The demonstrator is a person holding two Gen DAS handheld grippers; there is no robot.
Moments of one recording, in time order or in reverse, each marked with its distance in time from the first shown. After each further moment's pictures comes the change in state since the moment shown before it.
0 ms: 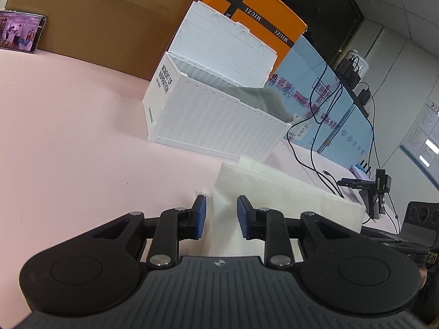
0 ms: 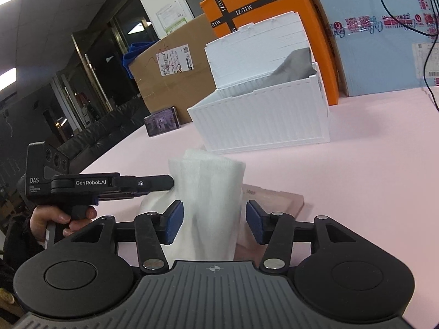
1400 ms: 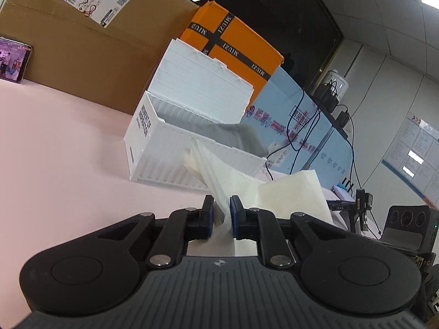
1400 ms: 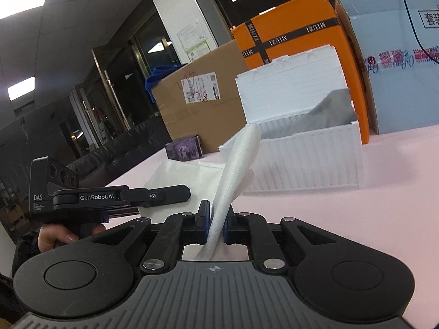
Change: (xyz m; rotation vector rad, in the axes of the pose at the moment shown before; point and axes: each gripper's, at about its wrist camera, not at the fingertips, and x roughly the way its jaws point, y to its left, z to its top) left arm -0.027 -0.007 0.026 0.015 -0.140 -0.092; right arm 0.018 0.030 0.039 -0.055 -0.131 0.085
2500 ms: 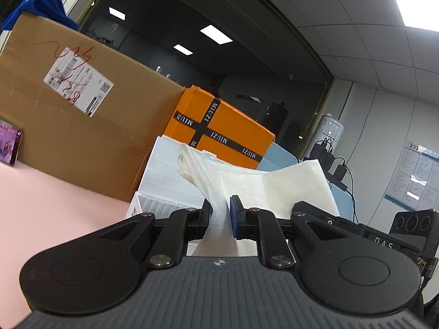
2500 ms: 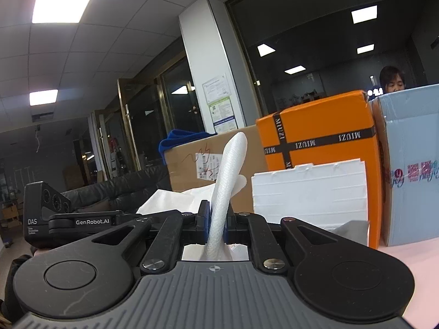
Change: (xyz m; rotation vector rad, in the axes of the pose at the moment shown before) left arm 0.006 -0.021 0.077 0.085 -0.234 0.000; right arm 0.022 -0.003 0.096 -0.157 -0.225 0.039
